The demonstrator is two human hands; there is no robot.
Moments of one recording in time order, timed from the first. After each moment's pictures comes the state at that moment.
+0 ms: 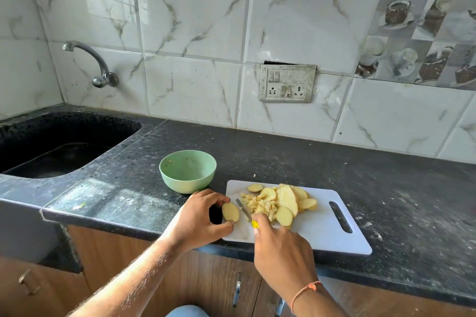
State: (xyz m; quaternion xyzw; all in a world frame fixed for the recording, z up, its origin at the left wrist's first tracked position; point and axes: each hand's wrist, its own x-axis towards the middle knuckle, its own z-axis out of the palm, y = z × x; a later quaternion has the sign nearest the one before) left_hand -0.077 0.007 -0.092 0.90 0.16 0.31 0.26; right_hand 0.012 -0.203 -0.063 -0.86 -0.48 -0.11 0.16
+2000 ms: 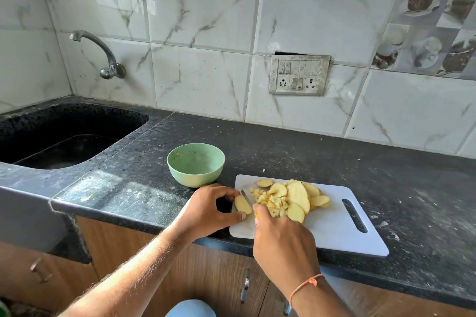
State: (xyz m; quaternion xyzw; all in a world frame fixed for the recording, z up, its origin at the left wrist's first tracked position) left_hand -0.071 0.019 -0.091 0.89 0.18 0.28 0.31; right_hand -0.003 -0.185 -0.044 -0.86 -0.48 -0.14 0.11
